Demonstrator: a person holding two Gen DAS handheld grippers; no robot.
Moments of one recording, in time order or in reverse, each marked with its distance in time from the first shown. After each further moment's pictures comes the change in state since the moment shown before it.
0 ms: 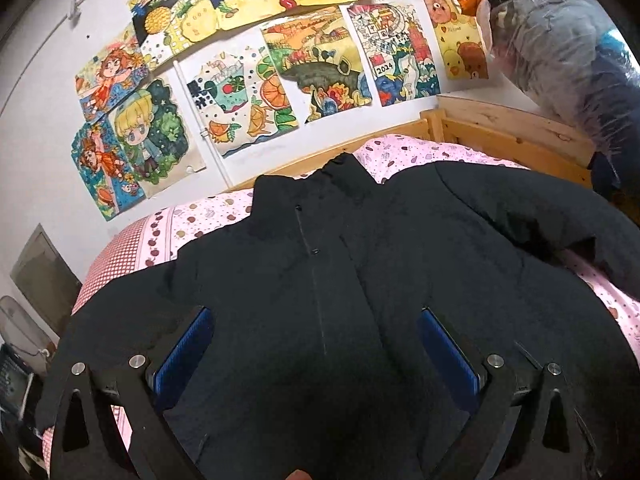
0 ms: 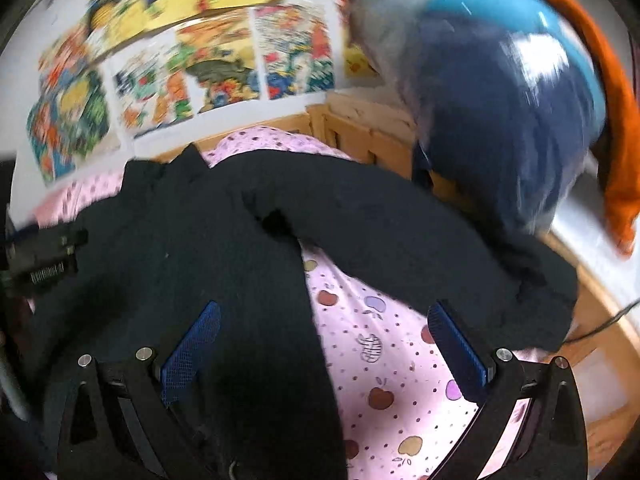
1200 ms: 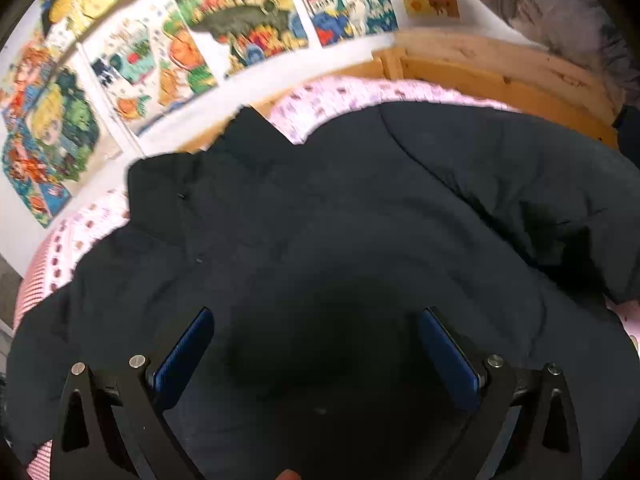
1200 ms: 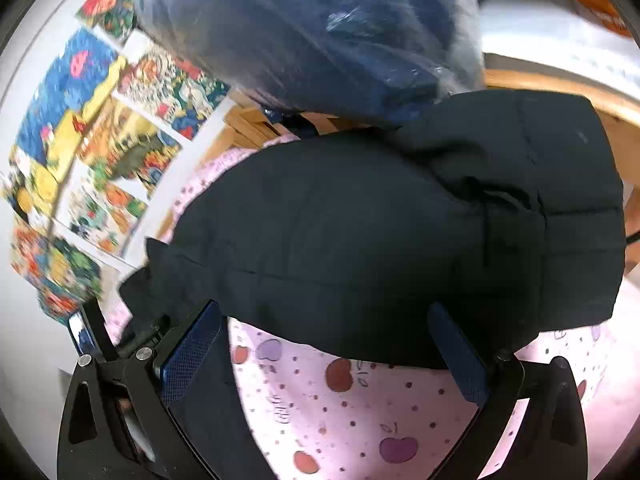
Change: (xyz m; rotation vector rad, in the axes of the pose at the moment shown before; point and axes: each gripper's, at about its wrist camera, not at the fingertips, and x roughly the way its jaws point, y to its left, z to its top) left arm 0.131 -0.107 0.035 0.084 0.184 -0.117; right arm 0.100 -0.112 -0.027 0.494 0.097 0.109
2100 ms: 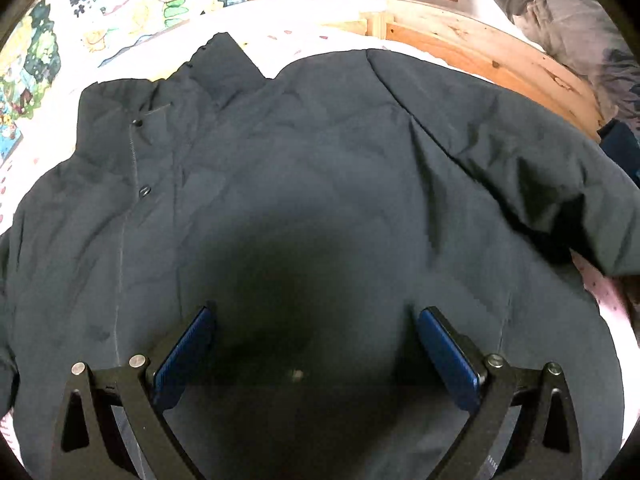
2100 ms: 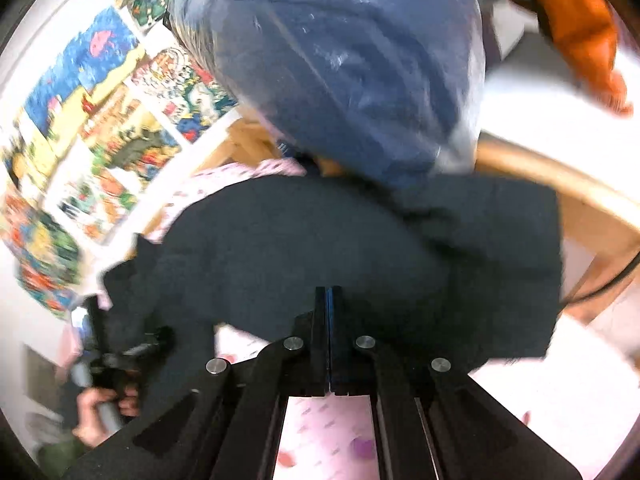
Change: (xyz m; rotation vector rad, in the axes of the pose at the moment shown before) left arm 0.013 0.007 -0.022 -0.101 0.154 -0.210; right arm -0.041 -0.013 0.021 0.001 -0.036 0.027
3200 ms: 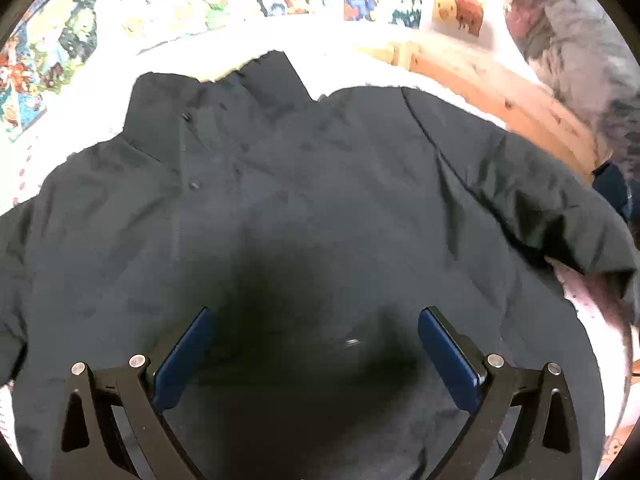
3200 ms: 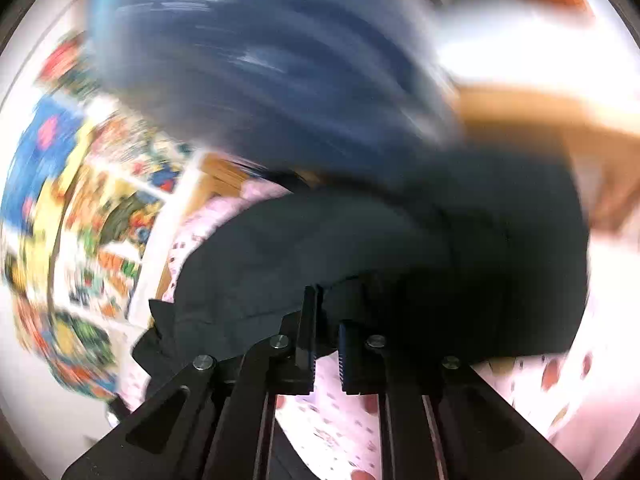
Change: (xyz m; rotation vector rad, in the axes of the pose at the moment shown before) left arm -0.042 0.043 -0.011 -0.105 -0.089 -0.016; right arm -0.009 0.047 0.013 0.059 -0.191 -0.034
